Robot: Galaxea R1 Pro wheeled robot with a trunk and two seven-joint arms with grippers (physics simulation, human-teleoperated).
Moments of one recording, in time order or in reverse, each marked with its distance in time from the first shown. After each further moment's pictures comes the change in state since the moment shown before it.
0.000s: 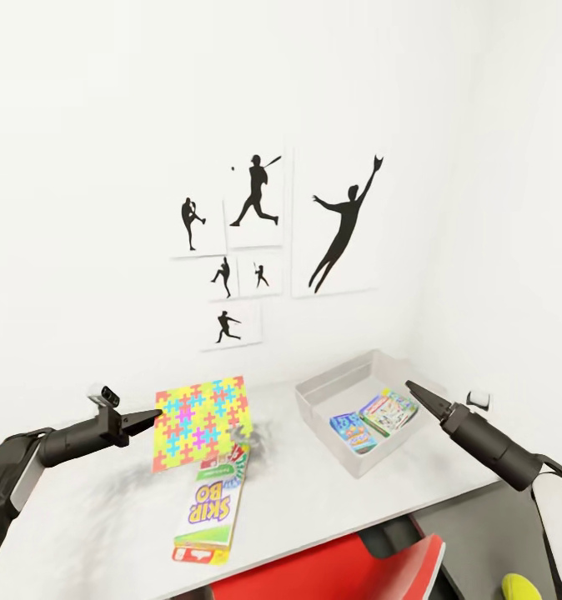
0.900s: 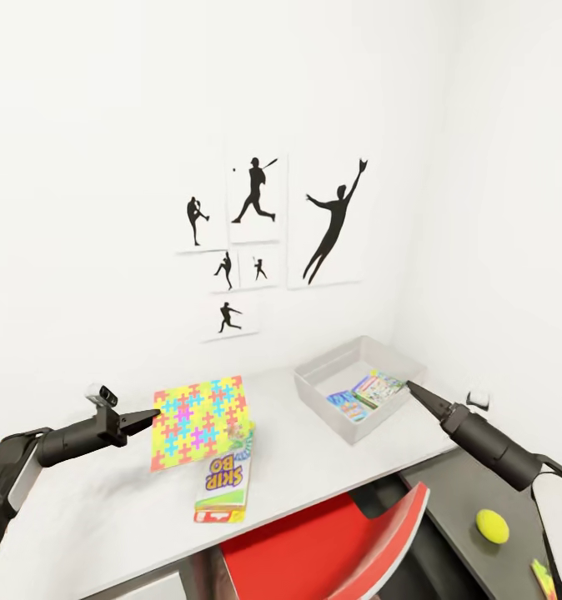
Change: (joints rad) left arm 0.000 0.006 0.003 0.000 0.000 0.000 0.000; right arm 0.000 0.000 0.000 0.000 -0.001 0.002 -0.002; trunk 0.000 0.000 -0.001
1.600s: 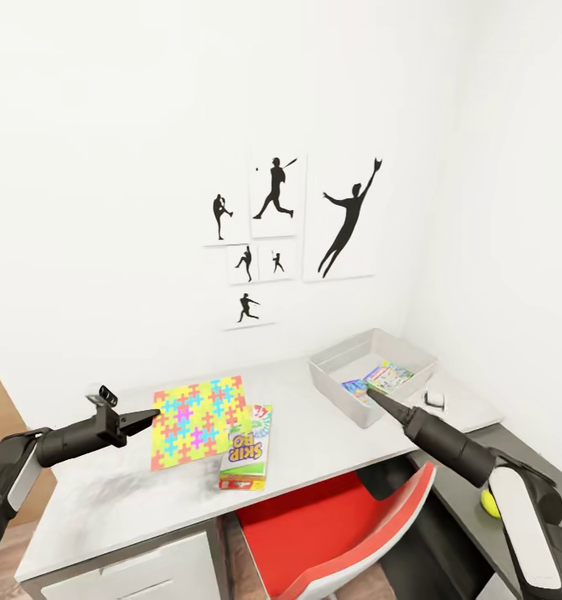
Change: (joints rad) left arm 0.000 0.001 0.001 0.000 0.000 0.014 0.000; right arm 0.000 0.028 0.170 -0.002 0.003 -0.016 -0.016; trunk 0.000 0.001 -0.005
